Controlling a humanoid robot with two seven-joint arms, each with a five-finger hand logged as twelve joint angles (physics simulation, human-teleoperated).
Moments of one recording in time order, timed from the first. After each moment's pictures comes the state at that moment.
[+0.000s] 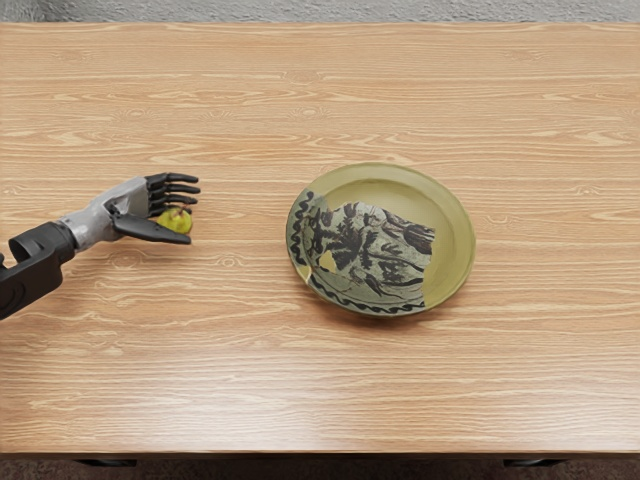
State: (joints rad) left arm -0.86 0.34 -0.07 -0.31 0.37 -0.61 -0.60; right arm -0.06 0.00 -0.06 0.14 0.04 0.06 -0.08
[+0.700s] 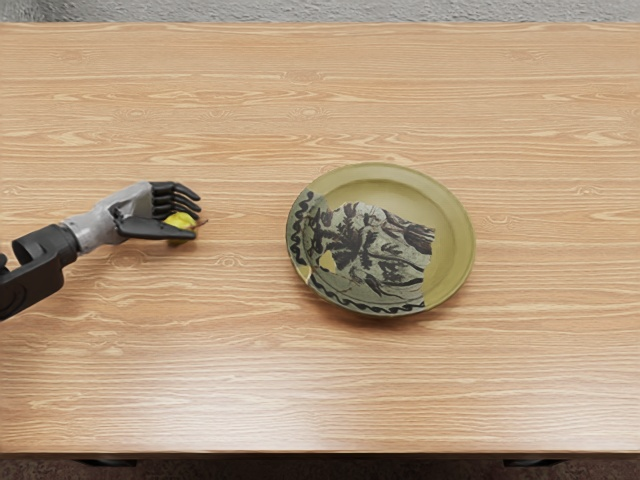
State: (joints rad) left arm -0.86 0.34 -0.06 -0.32 0.41 -0.61 -0.61; right arm -0.06 0.00 -0.06 0.14 0.04 0.06 -0.08
